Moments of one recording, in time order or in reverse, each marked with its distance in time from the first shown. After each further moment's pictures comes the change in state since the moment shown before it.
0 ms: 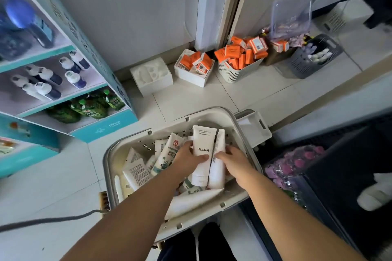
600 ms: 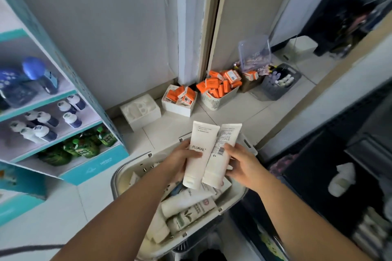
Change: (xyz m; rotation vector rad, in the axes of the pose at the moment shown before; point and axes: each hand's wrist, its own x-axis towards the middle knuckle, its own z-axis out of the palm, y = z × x) left_hand -0.074 0.082 -0.050 -0.544 -0.507 0.166; right_hand -0.082 -0.049 -0.029 0.551 -0.193 -0.196
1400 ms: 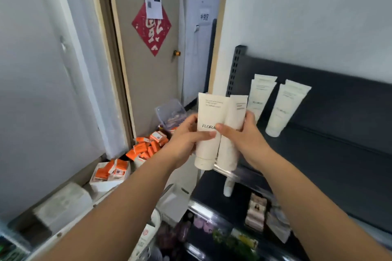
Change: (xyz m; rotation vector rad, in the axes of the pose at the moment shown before) left_hand -0.083 0.058 0.335 0.350 -0.505 0.434; right_hand -0.299 -0.161 -0.076 -0.298 0.500 -0.841
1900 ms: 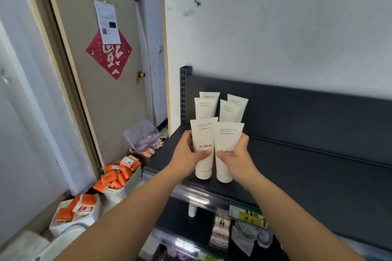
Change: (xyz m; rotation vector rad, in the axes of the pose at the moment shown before) left_hand 0.067 -0.052 0.133 0.376 0.033 0.143; right_hand -0.012 0.030 -0.140 -0.160 0.258 -0.061
